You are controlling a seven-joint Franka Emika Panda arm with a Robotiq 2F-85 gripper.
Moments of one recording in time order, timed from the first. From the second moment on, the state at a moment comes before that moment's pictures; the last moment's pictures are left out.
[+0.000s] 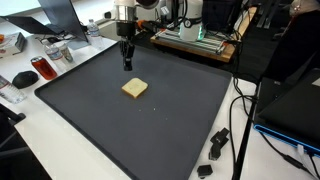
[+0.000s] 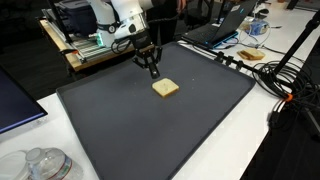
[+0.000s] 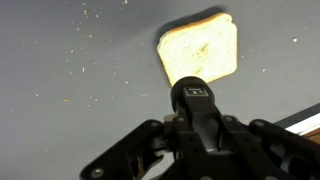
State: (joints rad) arm -0.17 0.20 0.12 -2.44 0.90 3.01 -0.53
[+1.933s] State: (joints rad) arm 1.19 0.36 -1.01 -2.22 -0.03 2.52 0.47
